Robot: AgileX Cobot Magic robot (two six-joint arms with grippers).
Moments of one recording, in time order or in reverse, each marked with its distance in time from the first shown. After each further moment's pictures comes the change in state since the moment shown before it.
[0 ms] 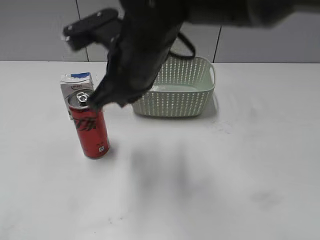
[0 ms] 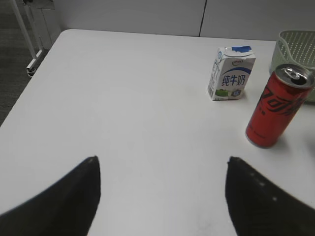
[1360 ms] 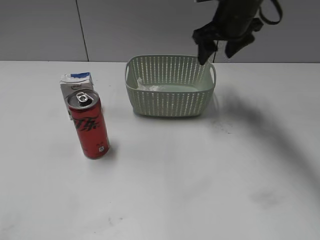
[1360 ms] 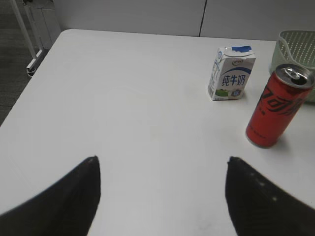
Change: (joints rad) left arm 0.000 0.000 0.000 0.000 0.000 0.000; right arm -0.525 0.231 -0.396 0.112 0.254 -0.081
